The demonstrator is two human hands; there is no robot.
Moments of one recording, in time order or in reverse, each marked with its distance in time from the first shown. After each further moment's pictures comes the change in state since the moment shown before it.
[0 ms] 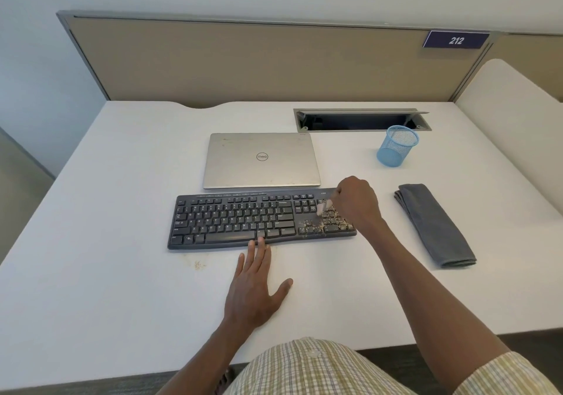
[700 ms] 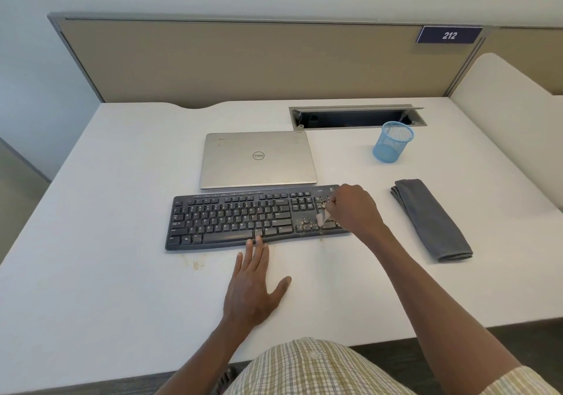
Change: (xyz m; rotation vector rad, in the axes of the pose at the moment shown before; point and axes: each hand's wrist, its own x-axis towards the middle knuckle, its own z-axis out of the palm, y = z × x) left_hand 0.000 -0.001 0.003 -0.015 0.017 0.006; right_hand -0.021 0.007 0.001 -0.108 -0.029 -0.147
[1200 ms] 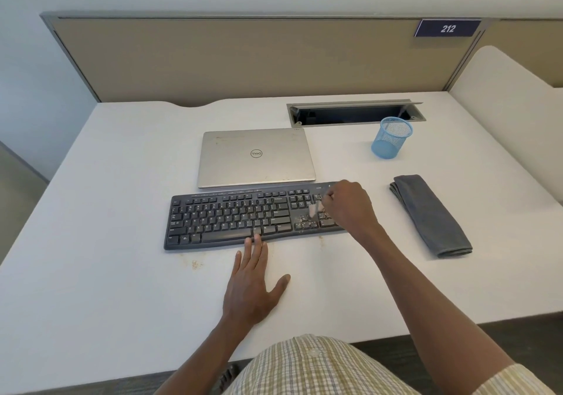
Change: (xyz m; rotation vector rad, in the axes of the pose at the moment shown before) left_hand 0.000 0.001 -0.001 0.013 -0.022 -0.012; right_hand -0.004 -0.007 -0.001 0.160 0.049 0.055
